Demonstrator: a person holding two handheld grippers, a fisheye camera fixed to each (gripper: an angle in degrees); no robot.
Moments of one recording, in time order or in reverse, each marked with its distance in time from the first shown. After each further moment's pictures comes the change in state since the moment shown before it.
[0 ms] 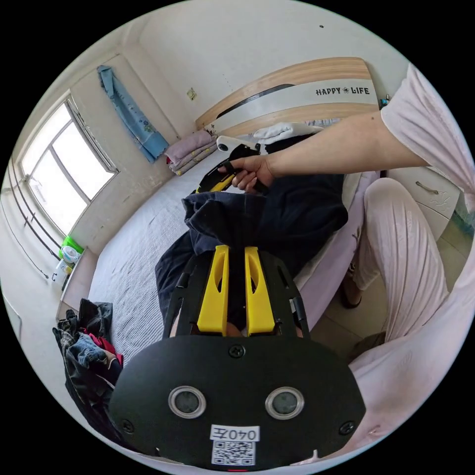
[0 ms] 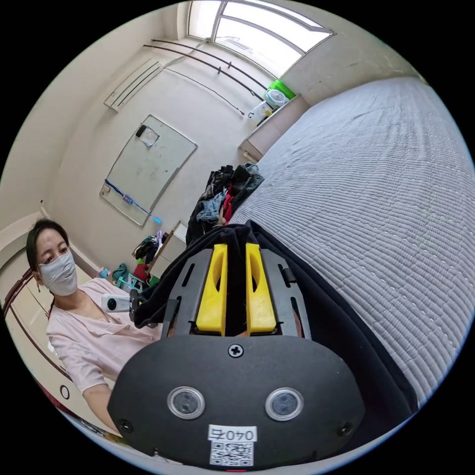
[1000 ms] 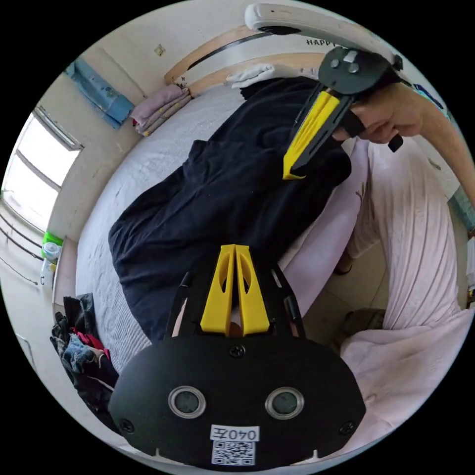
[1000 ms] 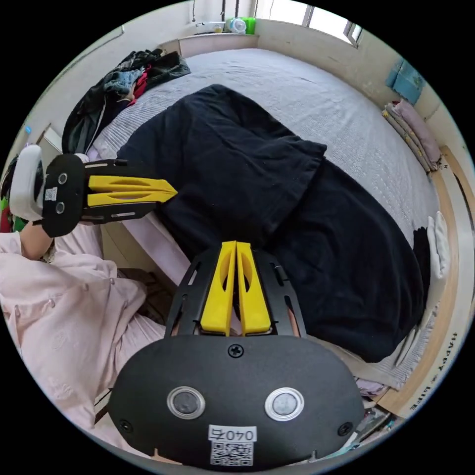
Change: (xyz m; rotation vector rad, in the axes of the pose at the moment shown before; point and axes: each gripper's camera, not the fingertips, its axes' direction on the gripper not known) left arm 0.024 -0.085 0.056 -0.275 0.084 0.080; right arm -0.195 0.187 0.113 -0.466 0.945 0.018
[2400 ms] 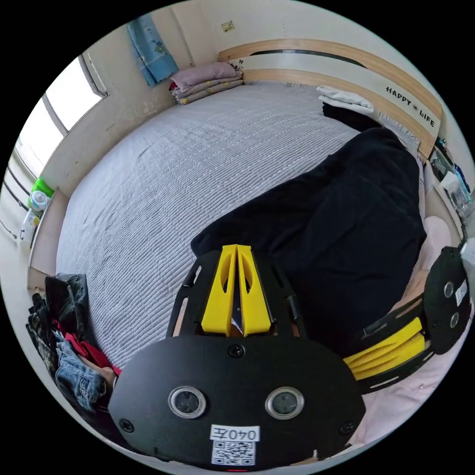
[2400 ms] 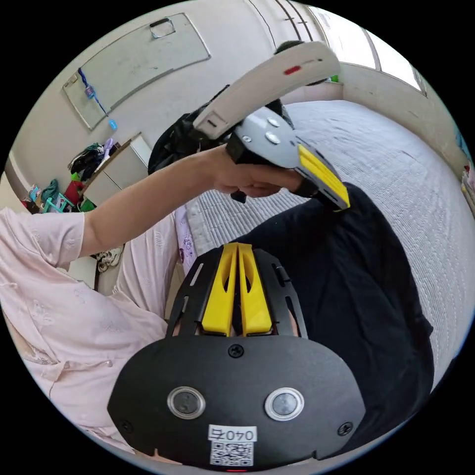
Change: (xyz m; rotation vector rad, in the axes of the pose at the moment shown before) left arm -0.273 -0.012 0.035 -0.063 0.119 -0.254; right arm -0.100 -0.119 0.048 0.154 -0.375 -0.348
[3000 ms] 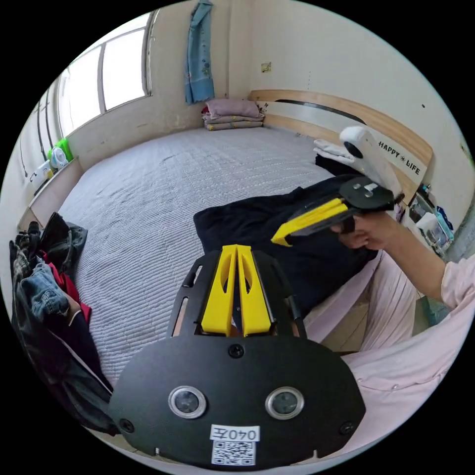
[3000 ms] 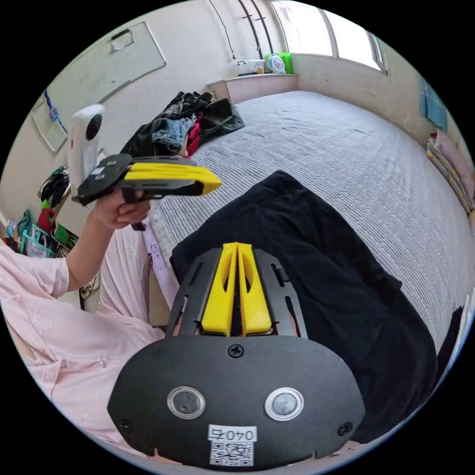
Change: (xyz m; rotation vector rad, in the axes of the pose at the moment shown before) left arm 0.022 0.108 -0.088 0.231 0.078 -0.219; right arm 0.071 0.025 -0.048 0.097 0.137 0.207
